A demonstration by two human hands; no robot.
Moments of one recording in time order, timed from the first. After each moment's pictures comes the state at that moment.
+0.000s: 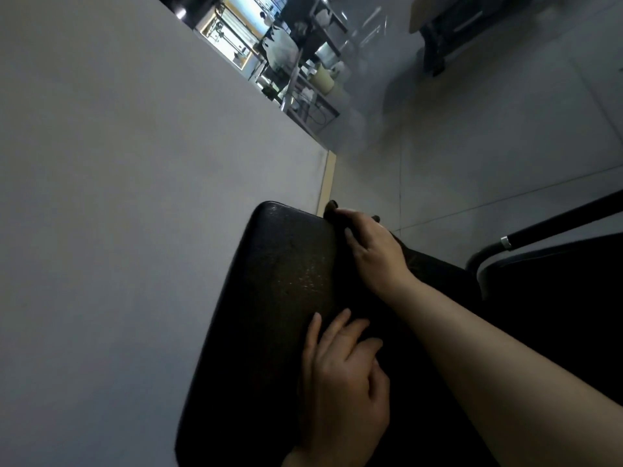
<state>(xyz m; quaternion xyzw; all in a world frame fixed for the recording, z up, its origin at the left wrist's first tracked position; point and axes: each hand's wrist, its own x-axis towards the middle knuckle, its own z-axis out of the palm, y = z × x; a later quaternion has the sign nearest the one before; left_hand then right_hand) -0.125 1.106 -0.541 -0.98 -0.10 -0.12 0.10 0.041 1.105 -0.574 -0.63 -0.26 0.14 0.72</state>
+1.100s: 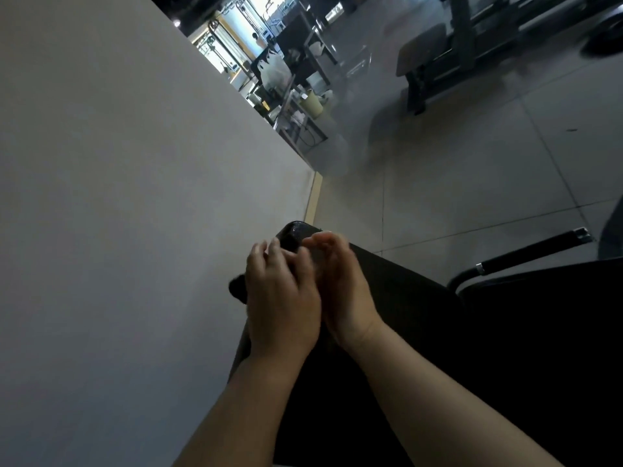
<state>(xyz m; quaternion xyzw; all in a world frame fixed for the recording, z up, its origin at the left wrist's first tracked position) -0.079 1.128 -0.423 -0.93 -0.33 -0.19 -0.01 -0.033 1.085 -0.478 -0.21 -0.13 0.37 0.90</state>
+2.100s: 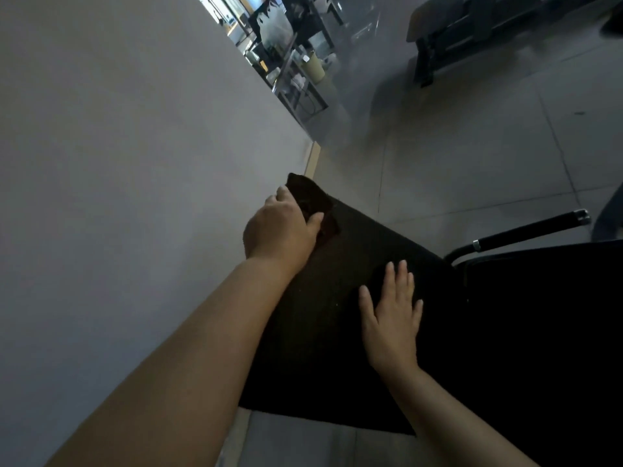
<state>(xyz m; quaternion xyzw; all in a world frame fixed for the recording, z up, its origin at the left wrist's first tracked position) -0.045 1.181 -0.420 -0.93 -0.32 -0.03 0.18 -0.081 1.078 -0.579 -0.79 -0.12 0.23 0.55</state>
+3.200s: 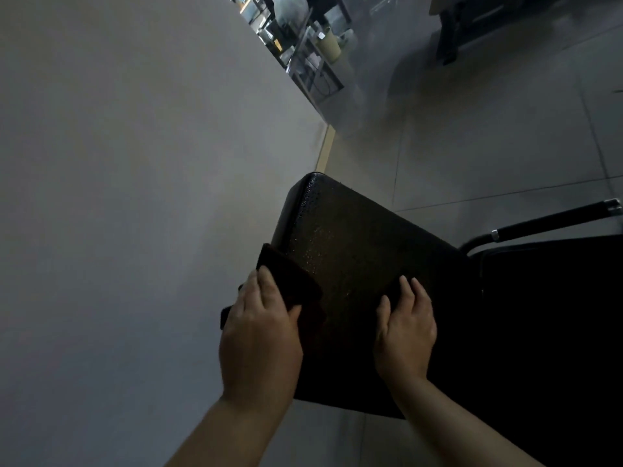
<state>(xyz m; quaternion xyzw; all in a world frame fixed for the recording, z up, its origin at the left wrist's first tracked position) -0.175 1.129 -0.431 -0.91 -0.35 0.01 0.20 -0.105 1.077 -0.592 -0.83 -0.05 0.17 0.54</state>
